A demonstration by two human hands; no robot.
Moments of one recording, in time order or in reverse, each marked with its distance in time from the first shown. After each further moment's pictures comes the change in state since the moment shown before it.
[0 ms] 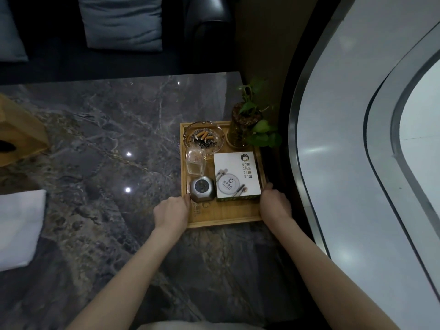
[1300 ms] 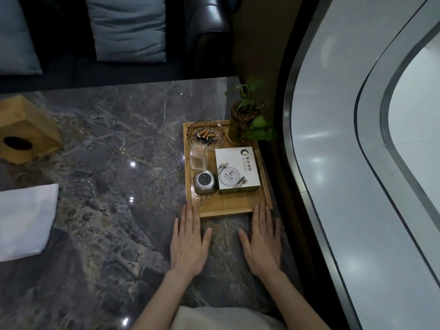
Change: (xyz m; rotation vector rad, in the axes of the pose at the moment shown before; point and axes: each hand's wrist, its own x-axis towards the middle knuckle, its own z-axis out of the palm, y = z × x) left_hand -0.082 -0.011 0.078 -0.110 0.112 0.200; right_hand -0.076 0.014 0.113 0.152 0.254 -0.163
